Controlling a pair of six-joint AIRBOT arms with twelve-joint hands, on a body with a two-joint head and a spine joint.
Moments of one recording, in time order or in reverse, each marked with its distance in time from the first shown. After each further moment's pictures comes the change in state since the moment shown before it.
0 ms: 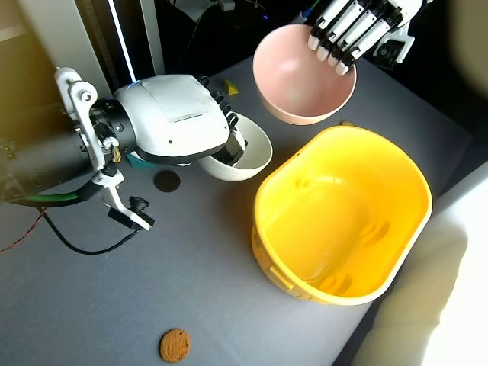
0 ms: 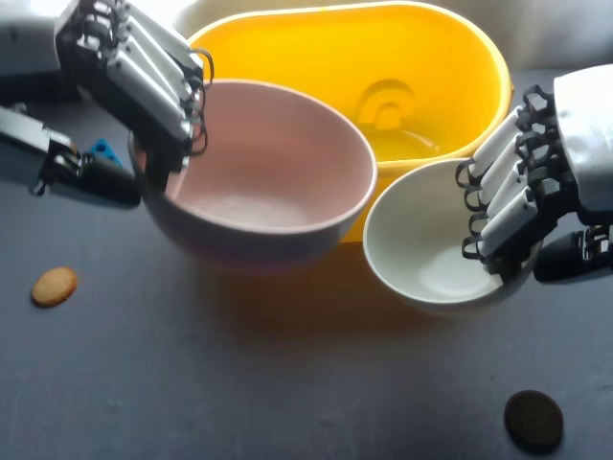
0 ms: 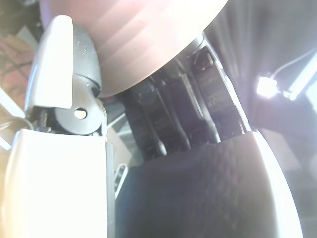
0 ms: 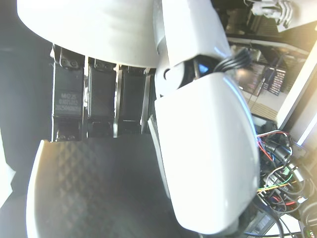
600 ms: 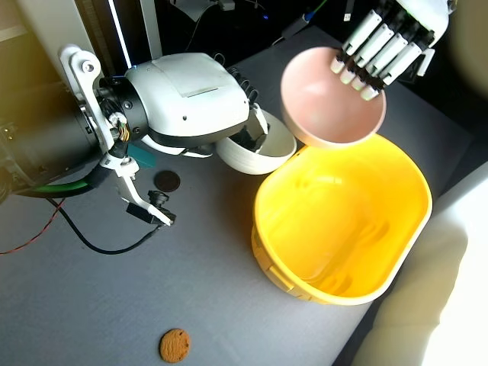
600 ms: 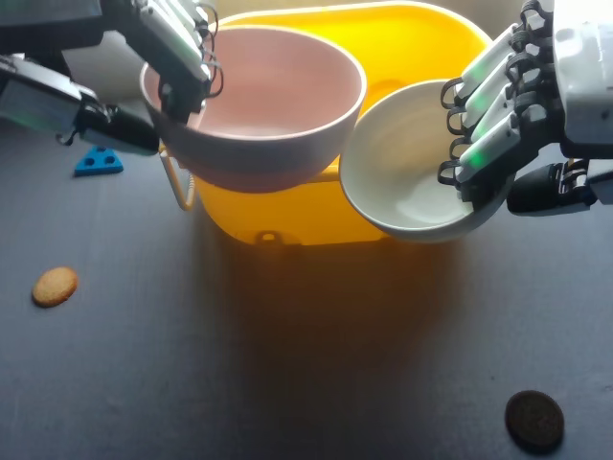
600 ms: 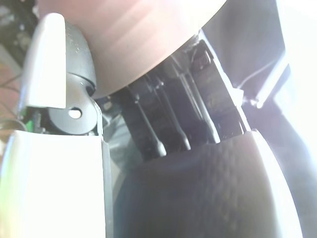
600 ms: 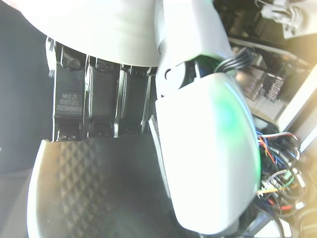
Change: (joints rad) left arm -0.036 -0.098 0.132 0.012 0.077 -0.014; right arm 0.081 -0.004 0.000 0.046 -0.040 -0.108
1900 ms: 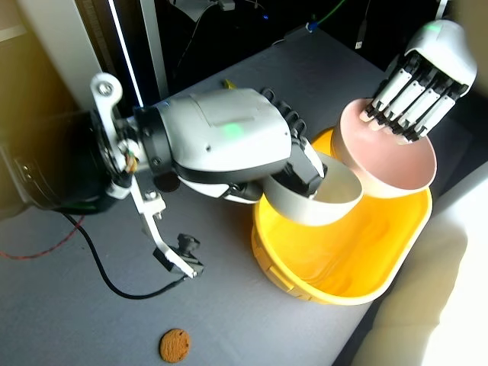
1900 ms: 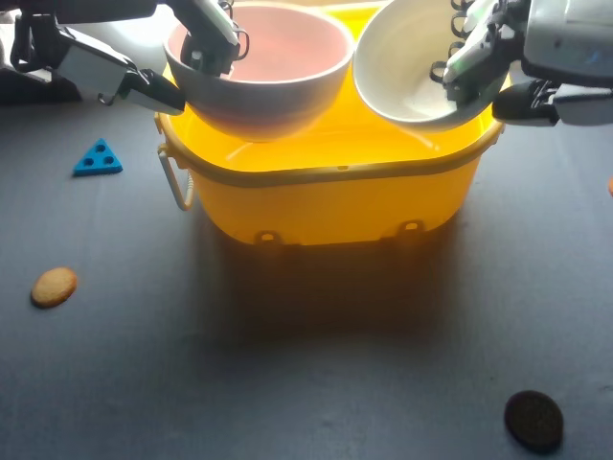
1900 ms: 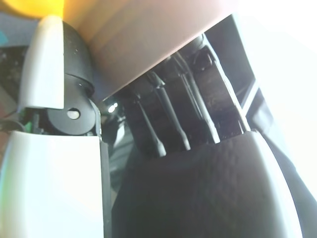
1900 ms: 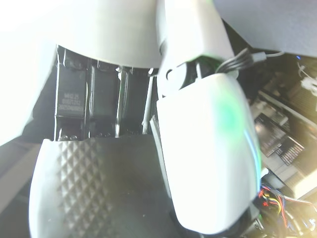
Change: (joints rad) left arm -0.011 -0.220 0.317 0.055 0.026 0.004; right arm -0.030 -0.080 0.095 0.288 -0.169 -0.354
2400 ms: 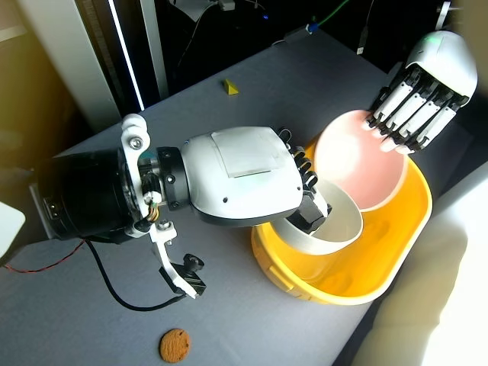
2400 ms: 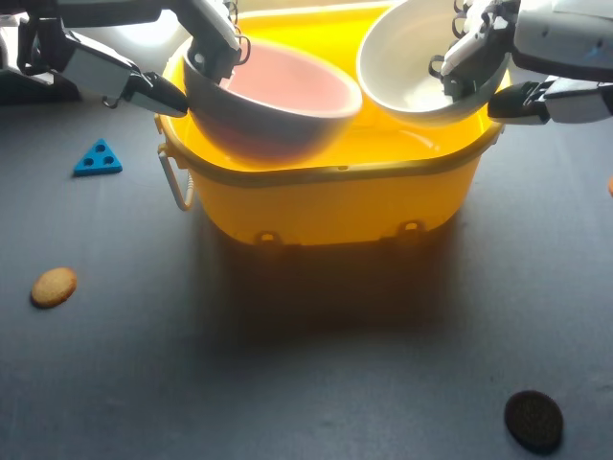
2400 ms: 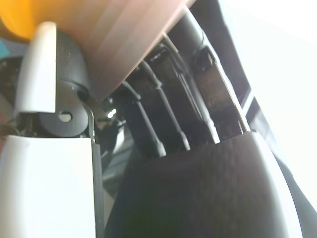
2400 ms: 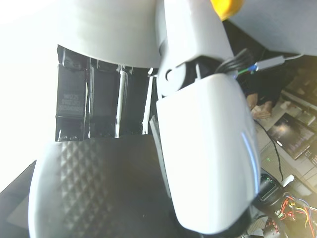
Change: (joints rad) left arm 0.008 -0.018 0.026 0.010 0.000 0.004; right arm -0.033 -0.052 0.067 0.067 -0.013 0.030
